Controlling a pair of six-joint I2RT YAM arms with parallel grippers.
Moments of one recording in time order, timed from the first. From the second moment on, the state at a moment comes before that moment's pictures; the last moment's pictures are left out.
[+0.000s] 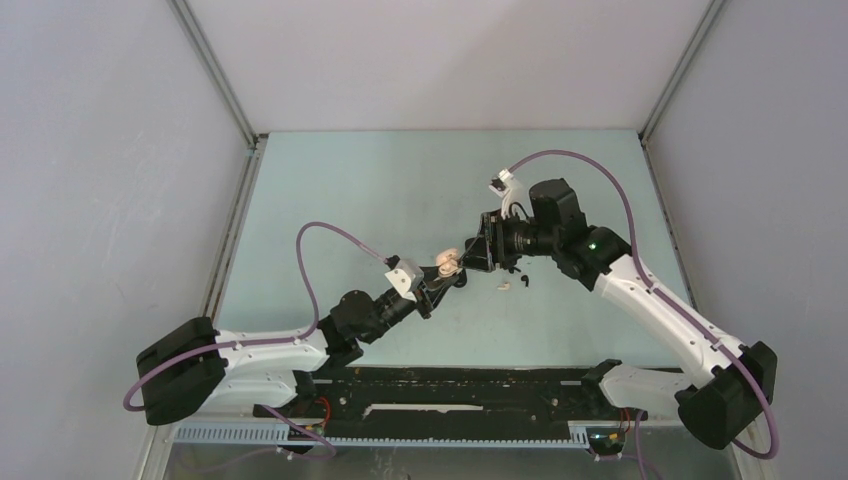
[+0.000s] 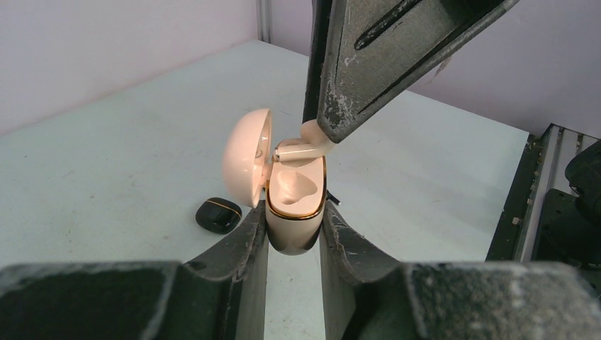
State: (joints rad) left arm -1.08 1.13 0.32 0.96 -0.16 -0.03; right arm 0.59 1.17 1.06 -0.46 -0.56 0.45
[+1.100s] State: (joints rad) left arm -1.08 1.13 0.32 0.96 -0.16 -0.02; right arm 0.58 1.13 1.13 -0.58 -0.55 0.16
